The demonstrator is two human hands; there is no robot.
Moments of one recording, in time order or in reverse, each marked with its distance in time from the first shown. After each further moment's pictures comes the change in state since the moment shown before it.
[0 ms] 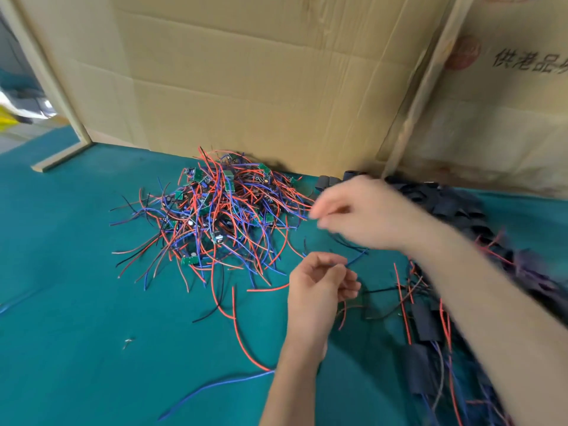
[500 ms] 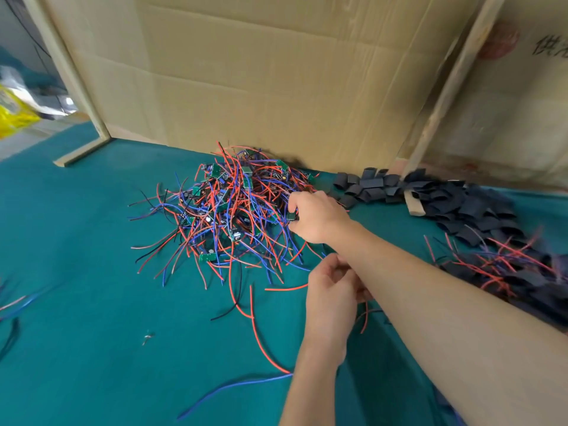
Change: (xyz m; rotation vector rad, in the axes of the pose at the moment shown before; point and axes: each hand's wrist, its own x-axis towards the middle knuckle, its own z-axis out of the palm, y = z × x) left_hand 0.000 0.001 -0.003 -0.039 -0.036 -0.035; right_hand 0.100 -0.001 0.097 -0.224 -0.041 0.100
